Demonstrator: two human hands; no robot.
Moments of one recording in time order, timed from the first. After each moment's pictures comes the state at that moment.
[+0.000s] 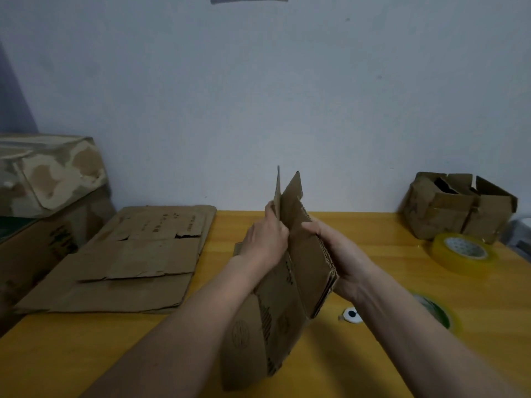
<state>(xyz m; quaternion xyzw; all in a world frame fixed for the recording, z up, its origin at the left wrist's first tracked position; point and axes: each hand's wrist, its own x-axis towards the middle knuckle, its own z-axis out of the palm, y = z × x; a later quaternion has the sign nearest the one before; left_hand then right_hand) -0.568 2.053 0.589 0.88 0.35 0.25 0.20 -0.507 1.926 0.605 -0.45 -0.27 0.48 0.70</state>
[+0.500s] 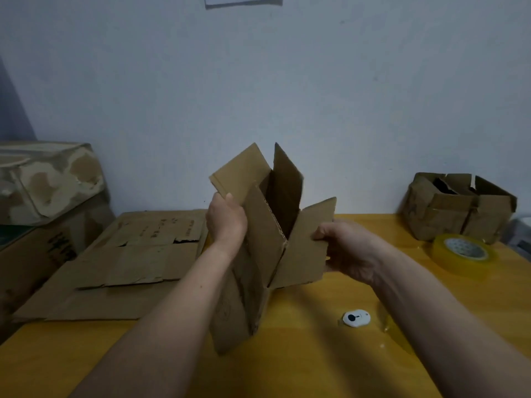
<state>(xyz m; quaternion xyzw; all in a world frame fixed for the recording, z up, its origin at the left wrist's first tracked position) -0.581 2.087 0.622 0.67 0.48 0.46 0.33 -0.486 1.918 0.631 -0.63 -0.29 0.41 0.59</state>
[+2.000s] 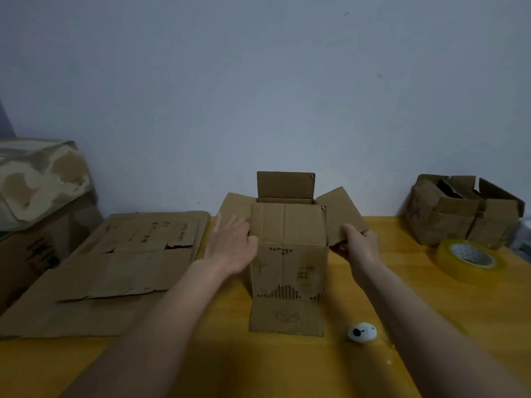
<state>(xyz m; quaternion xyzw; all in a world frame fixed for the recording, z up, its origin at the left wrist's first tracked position) -0.581 2.122 0.583 0.94 0.34 0.10 0.03 -0.408 1.971 0.563 -0.66 -0.11 0.20 0.72</state>
